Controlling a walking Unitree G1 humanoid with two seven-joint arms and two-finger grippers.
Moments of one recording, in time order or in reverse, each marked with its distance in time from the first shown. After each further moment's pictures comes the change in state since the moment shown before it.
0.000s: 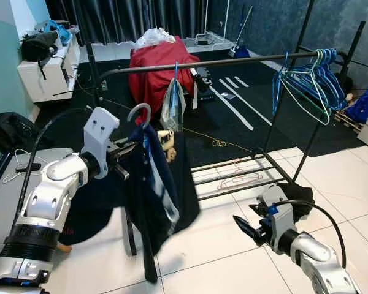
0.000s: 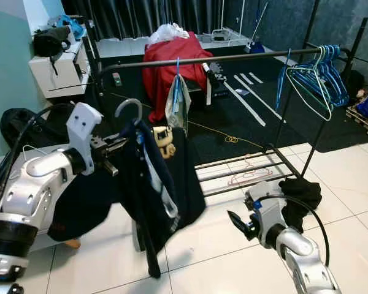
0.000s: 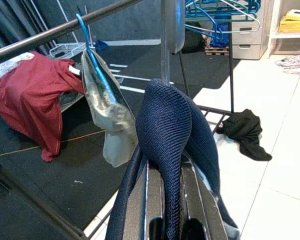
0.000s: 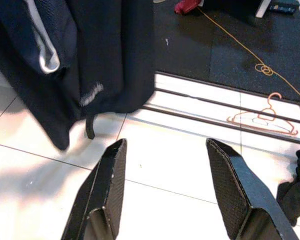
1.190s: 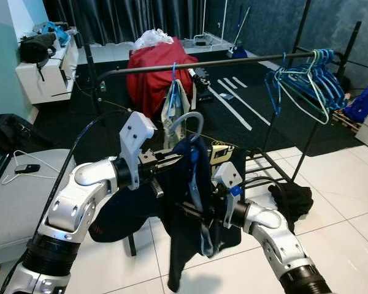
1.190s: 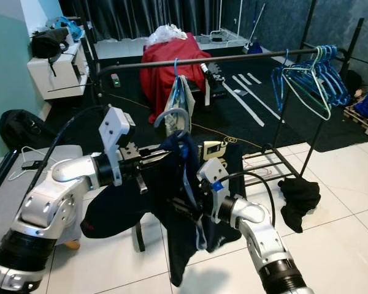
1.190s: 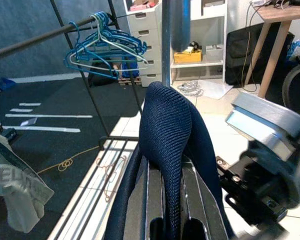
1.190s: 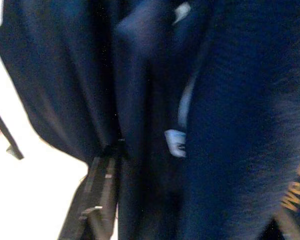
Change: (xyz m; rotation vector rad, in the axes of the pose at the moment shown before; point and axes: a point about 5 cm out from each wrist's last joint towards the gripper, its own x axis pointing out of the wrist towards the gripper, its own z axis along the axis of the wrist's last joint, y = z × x) left arm 0.013 -0.070 0.036 -0.063 -0.143 -0.368; right arm 0.060 0.067 0.085 -0.040 -0.326 0.498
